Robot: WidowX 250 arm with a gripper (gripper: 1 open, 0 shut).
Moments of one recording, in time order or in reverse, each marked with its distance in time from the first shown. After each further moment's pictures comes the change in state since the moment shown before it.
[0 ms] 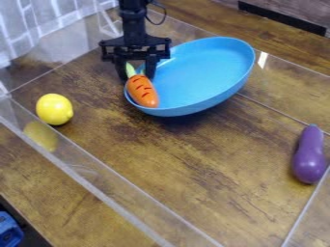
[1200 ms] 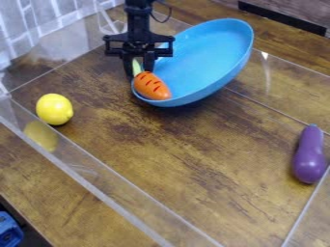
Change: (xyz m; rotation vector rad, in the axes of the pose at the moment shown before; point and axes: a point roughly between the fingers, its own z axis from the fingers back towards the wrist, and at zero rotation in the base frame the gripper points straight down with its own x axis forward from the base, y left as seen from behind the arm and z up) arm 0.010 -0.007 0.005 0.043 0.006 -0.022
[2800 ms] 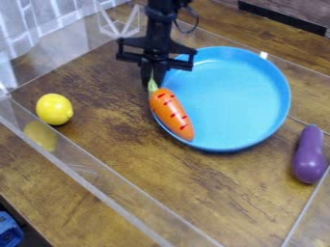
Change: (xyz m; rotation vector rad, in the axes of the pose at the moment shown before) arm -0.061 -0.025 0.037 0.074 -0.034 -0.093
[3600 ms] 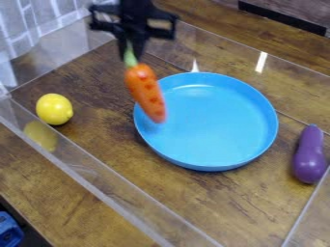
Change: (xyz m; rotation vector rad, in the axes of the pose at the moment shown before) arm -0.016 0.049 0.061 -0.056 -0.100 -0.034
